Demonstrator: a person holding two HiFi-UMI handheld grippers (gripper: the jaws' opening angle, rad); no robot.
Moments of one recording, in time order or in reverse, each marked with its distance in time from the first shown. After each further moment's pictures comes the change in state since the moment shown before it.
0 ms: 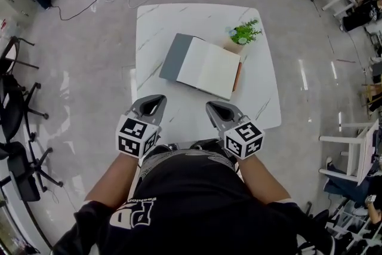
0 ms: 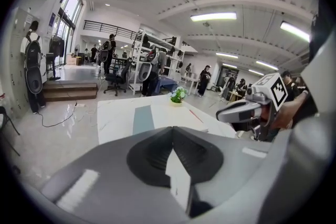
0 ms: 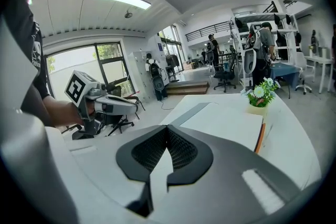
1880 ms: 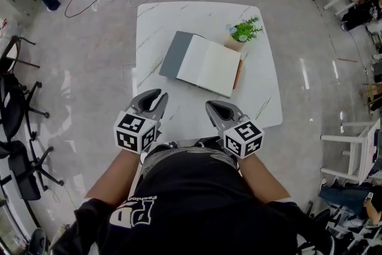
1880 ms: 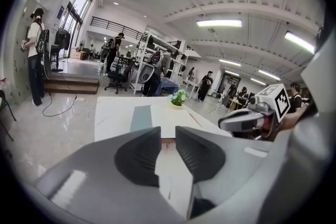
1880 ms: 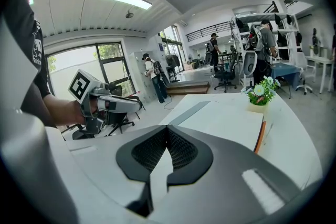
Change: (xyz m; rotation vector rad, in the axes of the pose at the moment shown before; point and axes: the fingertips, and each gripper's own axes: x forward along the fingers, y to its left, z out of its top) left arm 0.005 0.003 -0.005 -0.088 -0.036 -0.004; right arm -0.001 0.003 -0.009 -0.006 -0.003 0.008
